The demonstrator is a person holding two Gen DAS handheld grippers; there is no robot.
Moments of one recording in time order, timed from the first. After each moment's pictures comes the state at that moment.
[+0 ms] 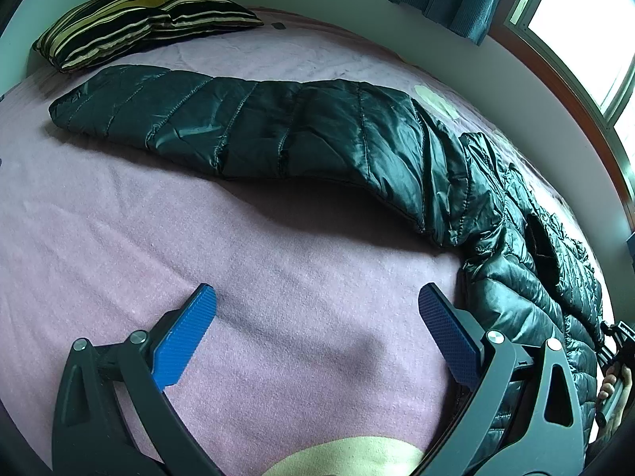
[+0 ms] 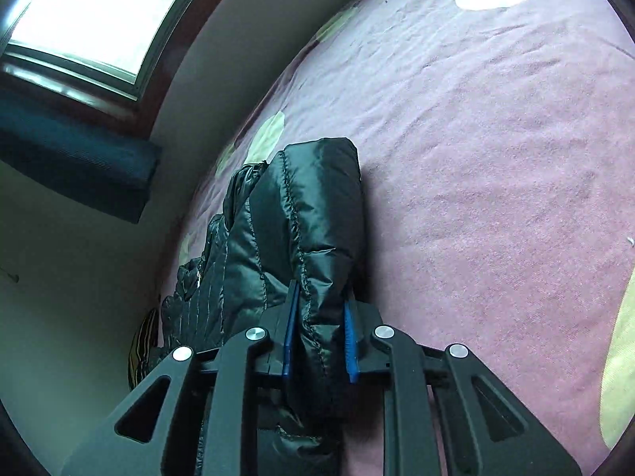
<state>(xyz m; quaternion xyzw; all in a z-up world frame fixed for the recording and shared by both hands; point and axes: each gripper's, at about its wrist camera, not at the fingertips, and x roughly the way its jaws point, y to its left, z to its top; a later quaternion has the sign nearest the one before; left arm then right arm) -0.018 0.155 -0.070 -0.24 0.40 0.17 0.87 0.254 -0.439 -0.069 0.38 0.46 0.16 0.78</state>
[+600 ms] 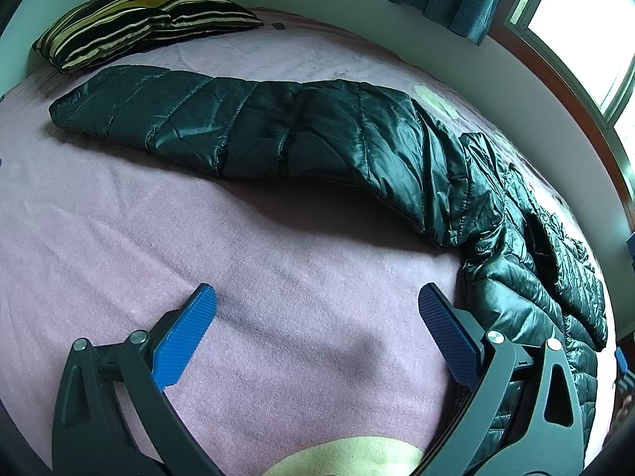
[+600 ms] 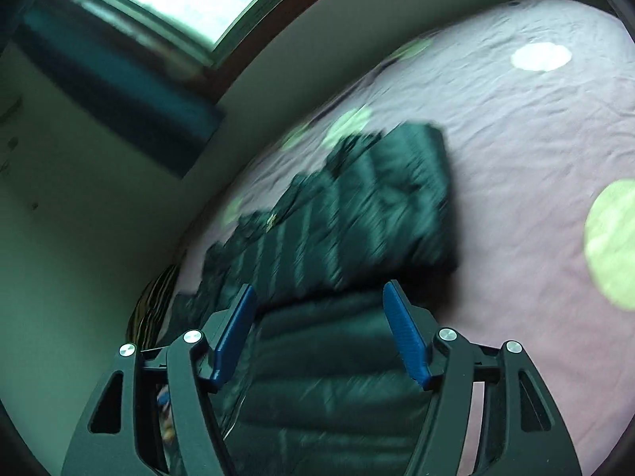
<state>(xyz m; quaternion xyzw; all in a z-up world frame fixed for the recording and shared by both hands) -0.017 0.154 -0.070 -0.24 0.40 0.17 0.87 0.152 -0.395 0.011 0.31 0.43 0.23 0.82</state>
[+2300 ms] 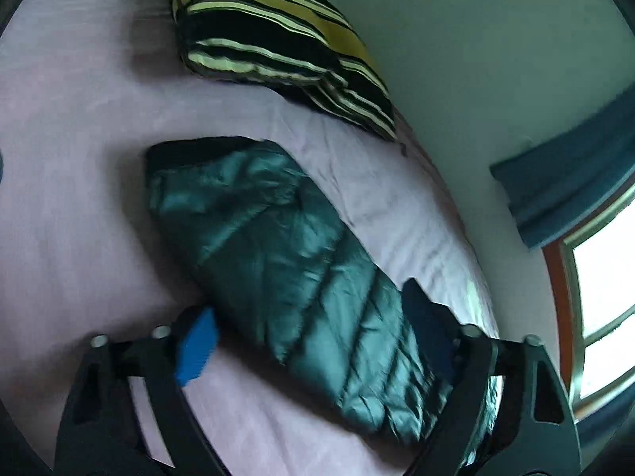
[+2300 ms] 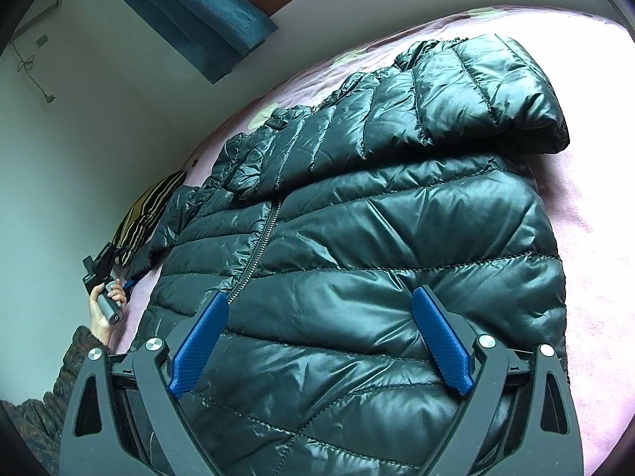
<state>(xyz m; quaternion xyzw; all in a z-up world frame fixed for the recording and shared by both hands) -0.028 0.373 -0.069 -0.47 0.22 0.26 0.81 0.110 -0.315 -0.037 0.20 0.46 0.30 0.81</state>
